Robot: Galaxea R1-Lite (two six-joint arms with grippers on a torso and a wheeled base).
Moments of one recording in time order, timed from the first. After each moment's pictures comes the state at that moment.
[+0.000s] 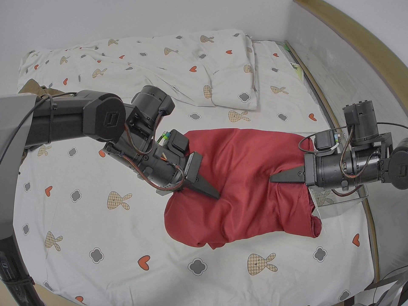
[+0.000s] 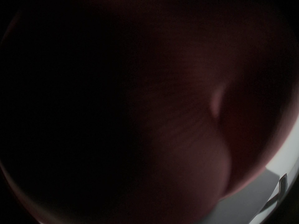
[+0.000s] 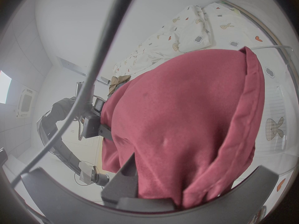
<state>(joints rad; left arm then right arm) -0.51 2.08 -1.73 0.67 -0.73 -0.28 0.43 1.64 -0.99 -0.06 0.52 0.44</state>
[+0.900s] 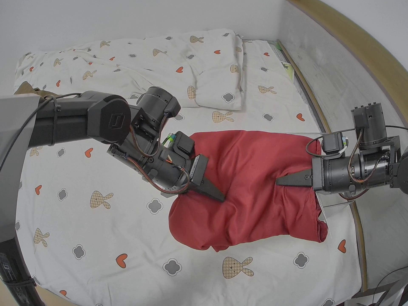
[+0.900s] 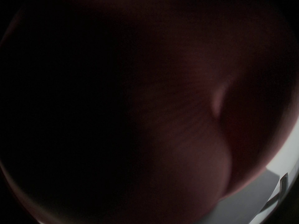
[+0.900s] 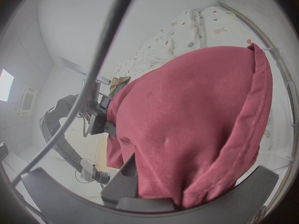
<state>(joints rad) -0.54 2.08 -1.74 0.67 -0.73 -0.28 0.43 1.58 -0.94 -0.06 0.50 0.44</state>
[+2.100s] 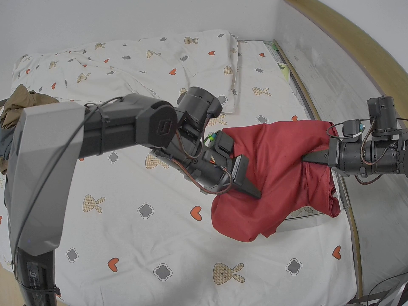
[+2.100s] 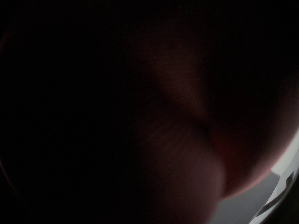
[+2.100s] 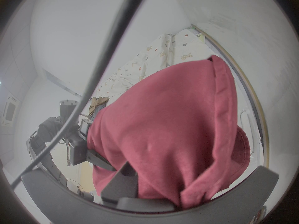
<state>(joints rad) -0.65 2.26 -2.00 0.66 -0.73 -0.29 0.27 1.57 -0.97 -0.07 0.38 0.43</state>
